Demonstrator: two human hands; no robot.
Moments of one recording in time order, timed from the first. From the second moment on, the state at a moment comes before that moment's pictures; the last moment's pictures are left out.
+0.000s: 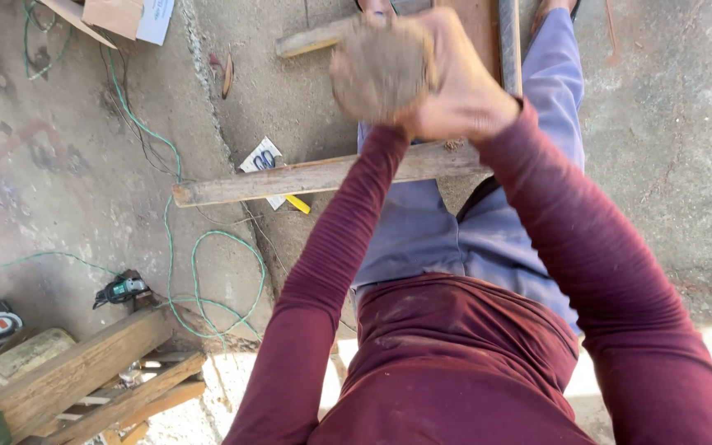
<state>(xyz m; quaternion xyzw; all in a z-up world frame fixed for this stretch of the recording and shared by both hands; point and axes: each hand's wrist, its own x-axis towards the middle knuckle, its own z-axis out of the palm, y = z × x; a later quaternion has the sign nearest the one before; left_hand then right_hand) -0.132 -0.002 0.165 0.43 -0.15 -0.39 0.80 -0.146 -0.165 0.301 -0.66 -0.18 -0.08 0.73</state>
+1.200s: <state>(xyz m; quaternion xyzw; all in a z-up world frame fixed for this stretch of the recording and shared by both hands) -0.148 -0.037 0.228 0.71 -0.29 -0.14 0.63 -0.206 -0.117 0.296 -0.74 -0.10 -0.25 0.62</state>
